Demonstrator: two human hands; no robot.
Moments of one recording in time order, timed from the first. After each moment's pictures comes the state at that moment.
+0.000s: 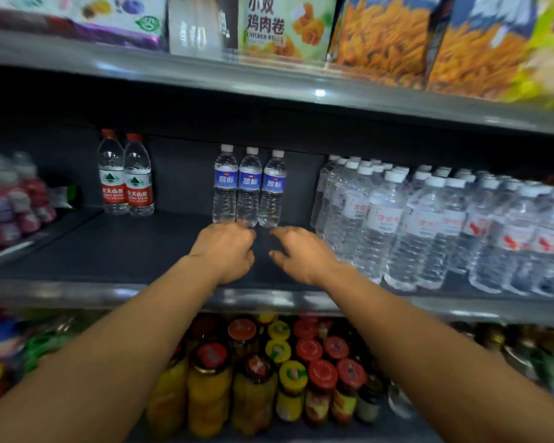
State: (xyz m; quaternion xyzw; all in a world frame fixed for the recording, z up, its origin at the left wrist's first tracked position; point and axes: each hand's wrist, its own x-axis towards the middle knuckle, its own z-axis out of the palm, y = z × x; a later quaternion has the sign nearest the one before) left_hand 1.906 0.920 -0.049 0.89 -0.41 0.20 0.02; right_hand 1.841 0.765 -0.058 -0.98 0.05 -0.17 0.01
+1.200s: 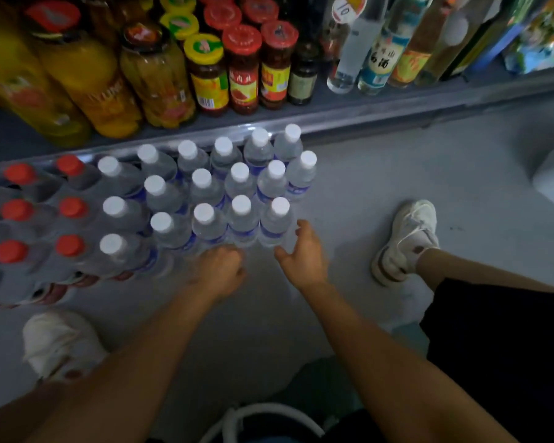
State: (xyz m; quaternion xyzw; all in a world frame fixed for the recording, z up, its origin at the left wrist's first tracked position) left_hand 1.639 0.971 -0.468 0.84 -0.49 -0.25 0.00; right_hand 1.515 0.851 -0.488 -0.80 0.48 -0.04 0.36
